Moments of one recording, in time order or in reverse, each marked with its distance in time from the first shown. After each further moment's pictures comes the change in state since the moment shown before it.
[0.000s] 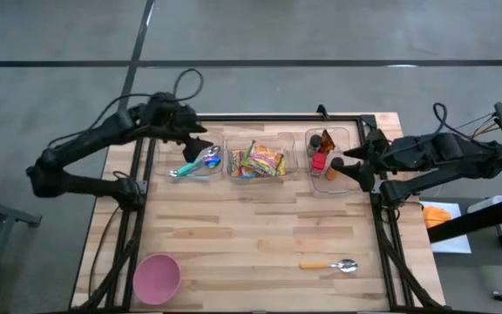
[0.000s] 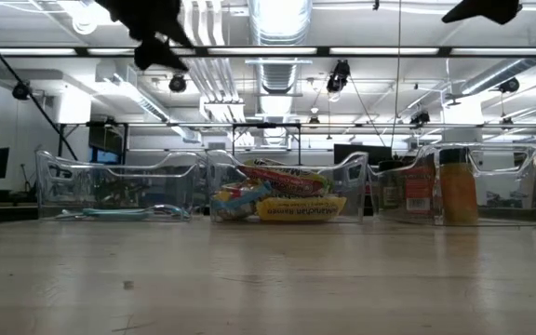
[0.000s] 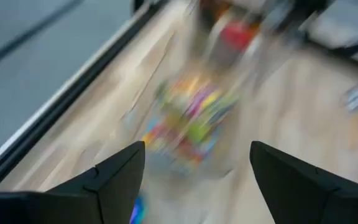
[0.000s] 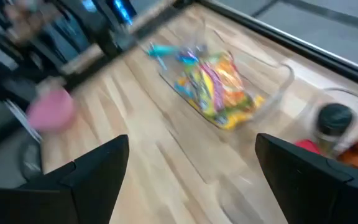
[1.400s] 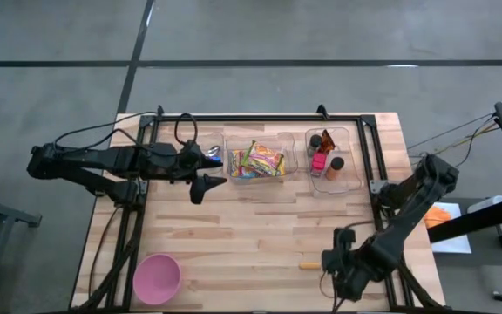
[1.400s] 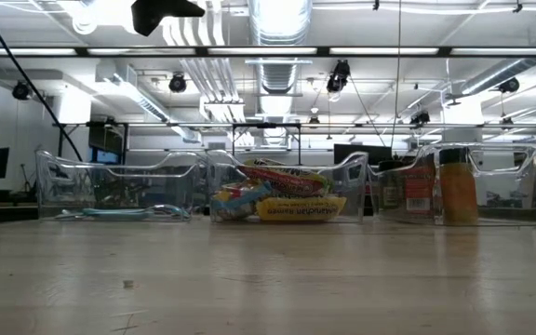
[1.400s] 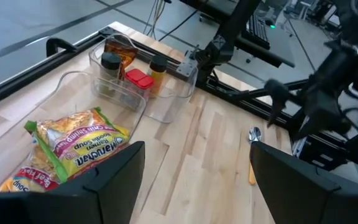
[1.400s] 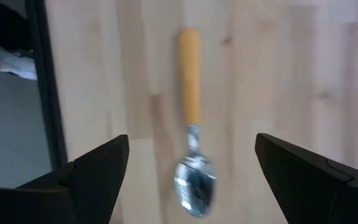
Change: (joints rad) left arm -0.599 -0.075 -0.133 0.383 -0.374 -0.393; right arm 0.693 0.879 0.182 -0.120 -0.207 0.207
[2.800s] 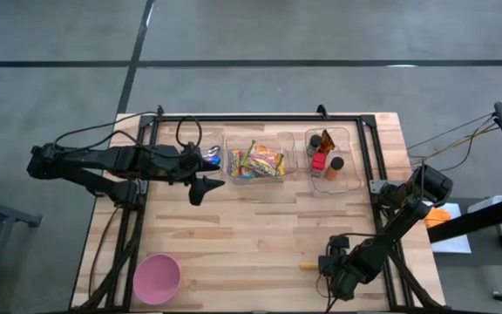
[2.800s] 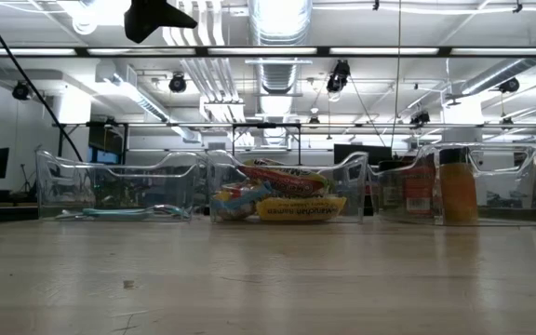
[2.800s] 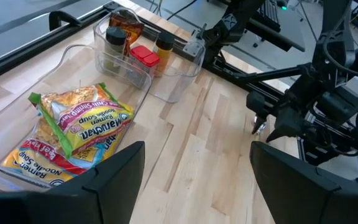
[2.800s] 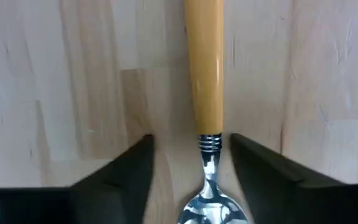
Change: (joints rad) left arm -0.001 0.000 0.000 -0.081 0.012 -0.045; right arm 0.023 0.150 -0.323 0.430 -0.052 0.035
